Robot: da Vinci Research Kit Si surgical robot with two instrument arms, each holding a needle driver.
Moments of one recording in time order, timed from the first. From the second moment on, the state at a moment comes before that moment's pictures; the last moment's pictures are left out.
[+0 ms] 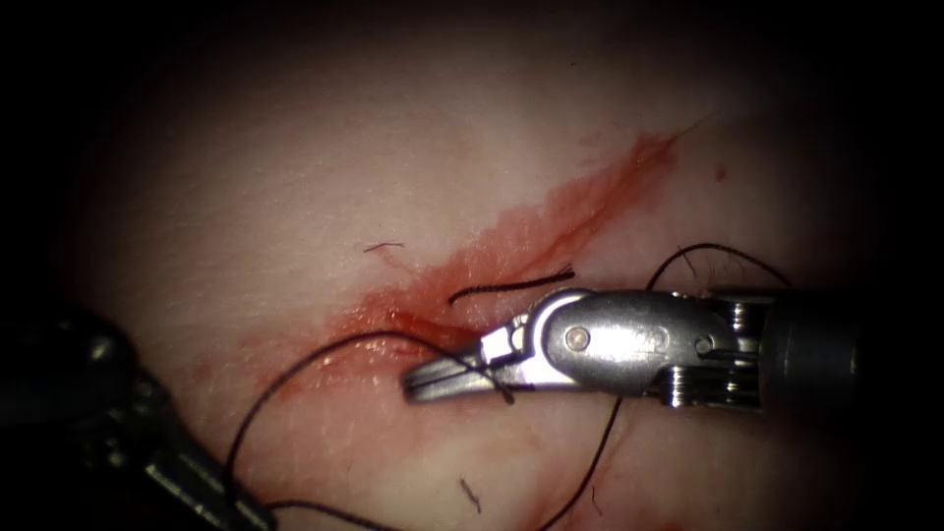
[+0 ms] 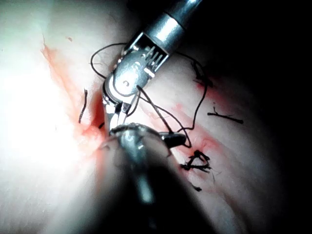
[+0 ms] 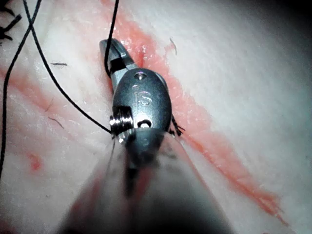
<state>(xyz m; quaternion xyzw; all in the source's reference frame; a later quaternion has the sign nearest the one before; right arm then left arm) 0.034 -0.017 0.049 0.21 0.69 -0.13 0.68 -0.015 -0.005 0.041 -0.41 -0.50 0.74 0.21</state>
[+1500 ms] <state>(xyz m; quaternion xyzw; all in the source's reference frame) 0.033 -0.015 0.046 0.17 0.73 -0.04 0.66 -0.017 -0.005 0.041 -0.39 -0.51 0.73 0.24</state>
